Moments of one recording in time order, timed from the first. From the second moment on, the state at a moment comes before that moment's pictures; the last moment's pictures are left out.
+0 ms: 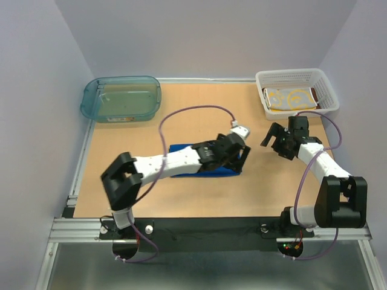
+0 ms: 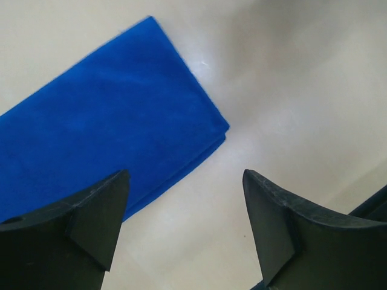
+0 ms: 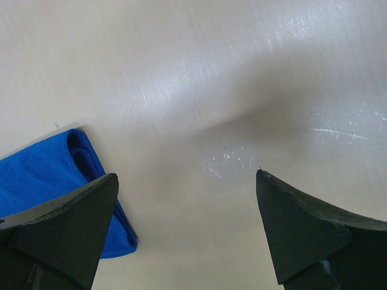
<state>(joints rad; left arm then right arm) -1.08 1.66 1.28 -0.35 -0.25 -0.46 -0.03 1.33 0.80 -0.40 -0.11 0.48</state>
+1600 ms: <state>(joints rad) -1.20 2.21 1.65 -0.45 -0.48 -0.30 -0.05 1.30 0.60 -0.25 -0.32 0.56</state>
